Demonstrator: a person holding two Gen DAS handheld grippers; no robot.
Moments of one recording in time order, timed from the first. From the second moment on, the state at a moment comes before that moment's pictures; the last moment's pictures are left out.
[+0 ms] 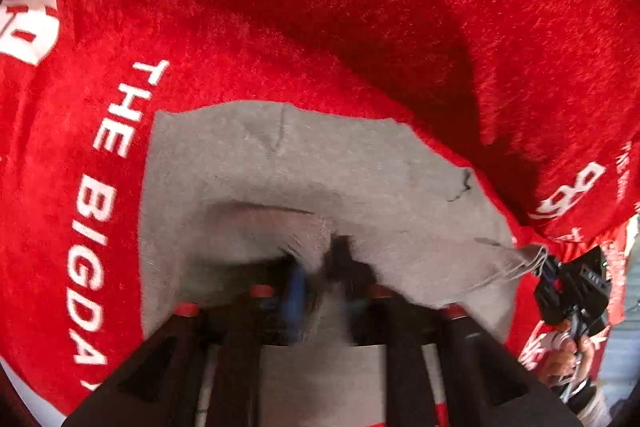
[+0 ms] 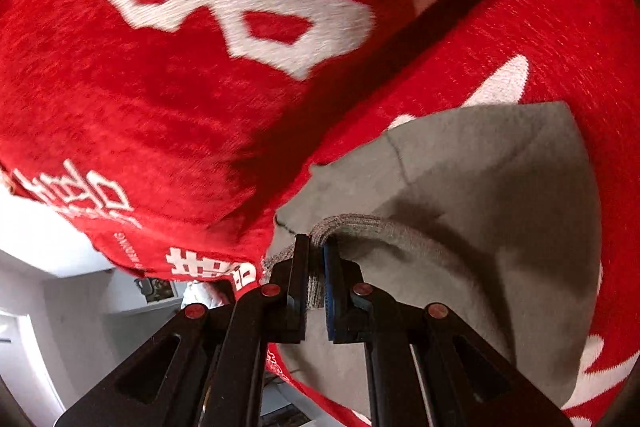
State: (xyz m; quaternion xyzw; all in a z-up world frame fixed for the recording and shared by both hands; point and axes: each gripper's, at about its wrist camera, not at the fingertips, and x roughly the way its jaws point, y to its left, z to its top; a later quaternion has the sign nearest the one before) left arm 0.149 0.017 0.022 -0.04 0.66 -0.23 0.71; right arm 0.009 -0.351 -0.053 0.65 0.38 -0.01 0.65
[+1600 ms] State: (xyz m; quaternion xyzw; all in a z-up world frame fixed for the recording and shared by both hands) left arm 0.143 0.084 0.021 0.07 0.64 -0.19 0.74; right arm -0.029 -0.303 -0.012 0.55 0.45 -0.10 0.70
